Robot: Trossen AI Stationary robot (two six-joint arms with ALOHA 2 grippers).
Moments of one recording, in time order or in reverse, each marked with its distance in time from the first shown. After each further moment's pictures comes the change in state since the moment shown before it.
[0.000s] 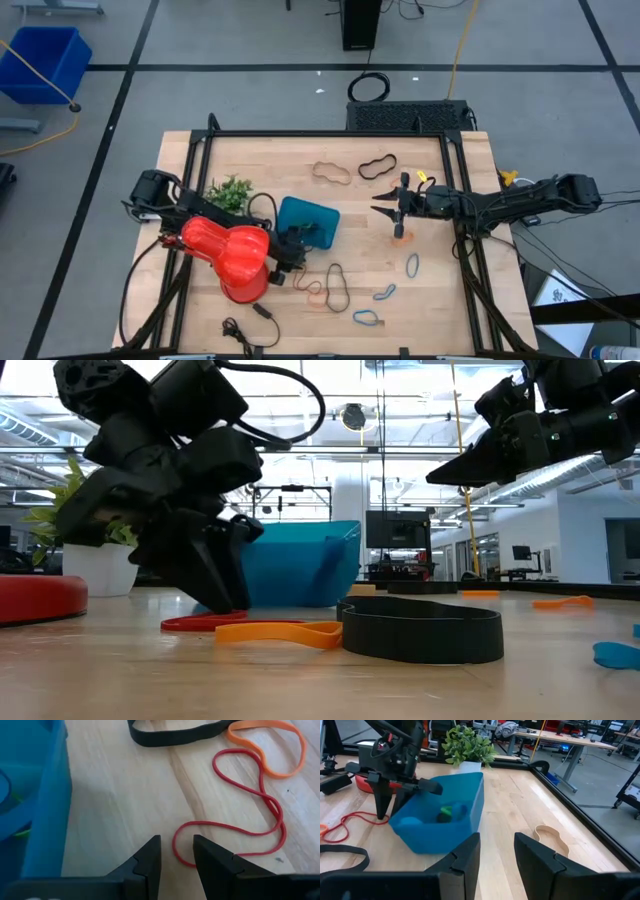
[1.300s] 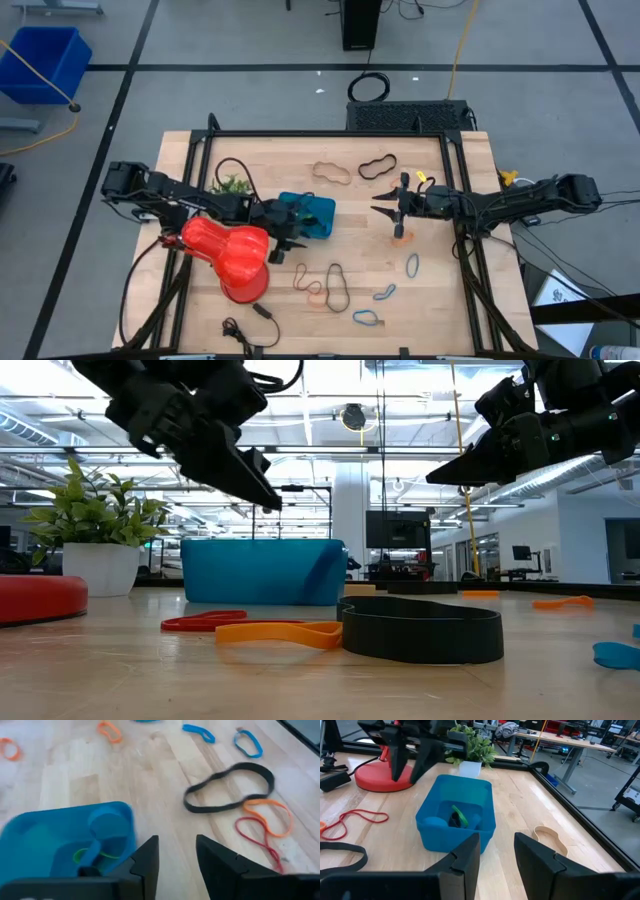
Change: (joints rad) left arm 0.152 -0.271 -0.002 -0.040 0.043 0.065; right arm 0.000 0.000 0.000 -0.001 0.000 -0.019
